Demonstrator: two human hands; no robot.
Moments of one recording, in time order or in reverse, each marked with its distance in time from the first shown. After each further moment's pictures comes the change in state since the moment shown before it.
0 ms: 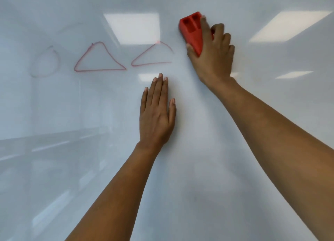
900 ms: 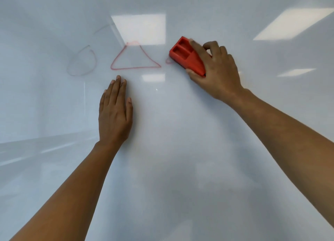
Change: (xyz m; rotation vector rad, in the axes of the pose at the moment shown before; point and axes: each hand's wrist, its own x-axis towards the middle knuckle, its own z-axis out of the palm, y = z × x) left_hand -0.015 -0.153 -0.089 0.110 -0.004 -0.089; right_hand -0.042 -0.053 0.008 0.041 -0.058 -0.309
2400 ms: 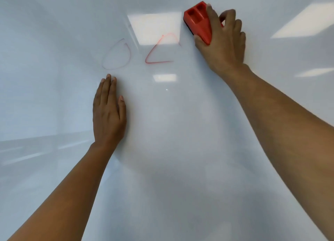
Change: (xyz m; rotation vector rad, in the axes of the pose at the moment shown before) left_hand -0.007 -0.088 -0.032 0.011 0.107 -0.055; right_hand 0.063 -0.078 0.022 0.029 0.051 0.277
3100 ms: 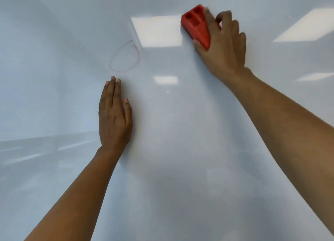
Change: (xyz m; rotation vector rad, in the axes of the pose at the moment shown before) left_hand -0.002 -0.001 0.002 -0.061 0.051 -0.025; right_hand 0.000 -0.019 0.005 -0.027 0.014 -0.103
